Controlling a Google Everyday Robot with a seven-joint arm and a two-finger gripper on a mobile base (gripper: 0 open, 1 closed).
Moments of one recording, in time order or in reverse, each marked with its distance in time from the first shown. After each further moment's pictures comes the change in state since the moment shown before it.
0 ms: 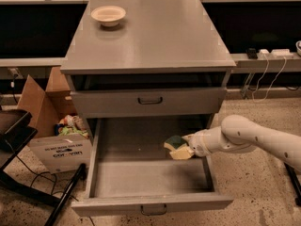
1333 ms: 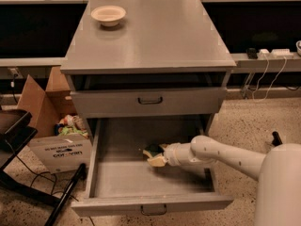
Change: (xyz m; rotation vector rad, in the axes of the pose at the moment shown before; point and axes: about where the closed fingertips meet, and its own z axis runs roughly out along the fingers) arm 0.017 -0.022 0.166 -0.021 -0.137 -0.036
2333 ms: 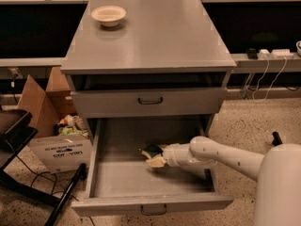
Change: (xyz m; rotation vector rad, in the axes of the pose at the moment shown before) arm 0.001 0.001 0.005 0.000 -0.006 -0.005
